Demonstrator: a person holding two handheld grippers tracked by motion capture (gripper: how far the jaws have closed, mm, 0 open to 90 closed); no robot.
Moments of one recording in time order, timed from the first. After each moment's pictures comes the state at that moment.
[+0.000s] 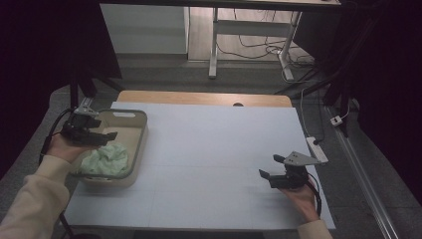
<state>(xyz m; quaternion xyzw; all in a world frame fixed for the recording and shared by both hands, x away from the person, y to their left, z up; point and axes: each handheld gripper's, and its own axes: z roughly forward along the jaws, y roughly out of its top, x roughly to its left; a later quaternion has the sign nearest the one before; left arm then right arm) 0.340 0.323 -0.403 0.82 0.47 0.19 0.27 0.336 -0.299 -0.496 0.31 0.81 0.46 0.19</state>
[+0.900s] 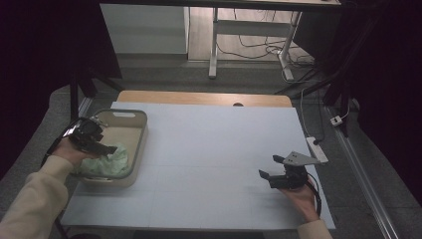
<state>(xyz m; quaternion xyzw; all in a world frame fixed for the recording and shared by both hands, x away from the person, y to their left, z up) 0.358 0.324 -0.448 0.86 0.46 0.11 0.17 0.336 -0.299 -0.496 0.31 0.82 0.45 0.19</state>
